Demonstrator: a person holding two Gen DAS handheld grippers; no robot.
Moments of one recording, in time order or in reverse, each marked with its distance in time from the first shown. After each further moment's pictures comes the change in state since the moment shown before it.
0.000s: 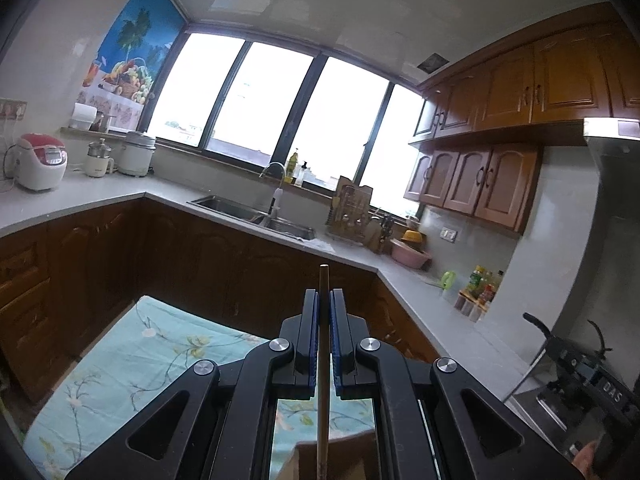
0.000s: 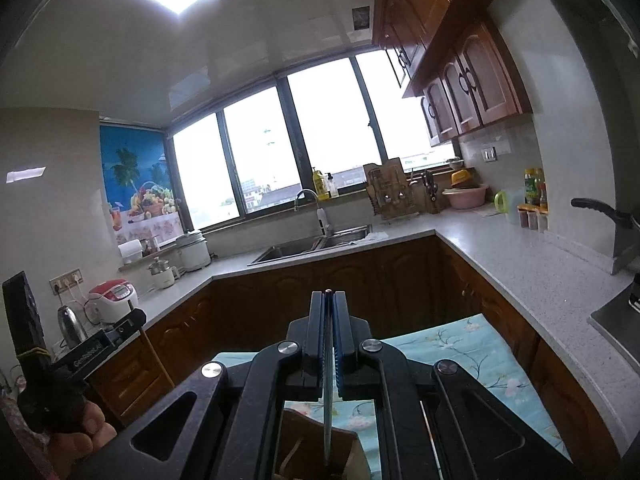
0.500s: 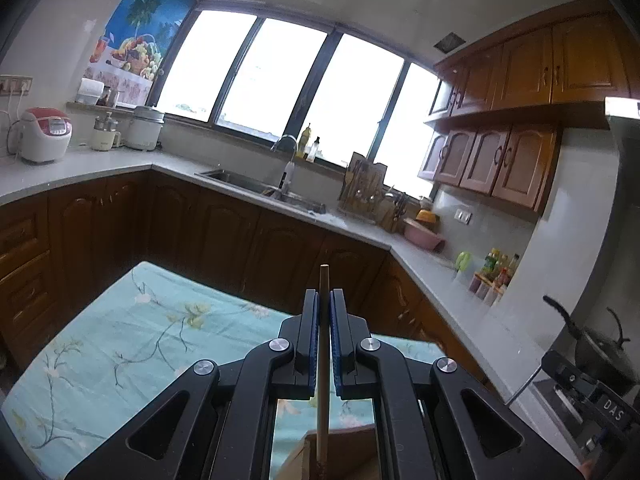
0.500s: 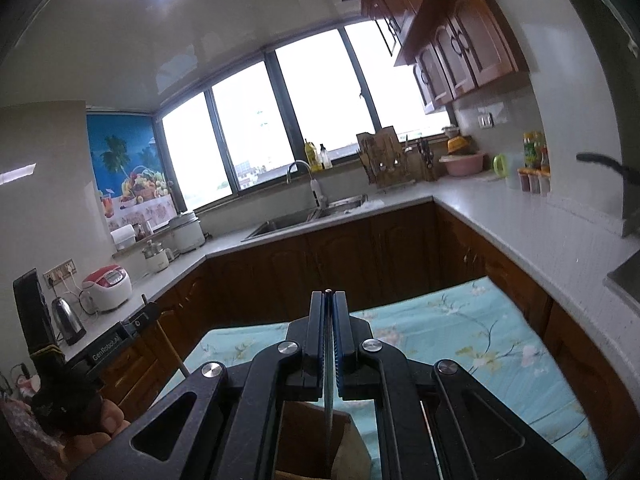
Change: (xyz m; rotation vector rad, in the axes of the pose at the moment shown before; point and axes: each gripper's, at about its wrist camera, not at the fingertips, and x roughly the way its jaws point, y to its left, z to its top) left arm 0.052 0.003 -0.019 -0.031 0.071 0.031; right arm 0.041 -0.022 -0.046 0.048 0.095 -0.006
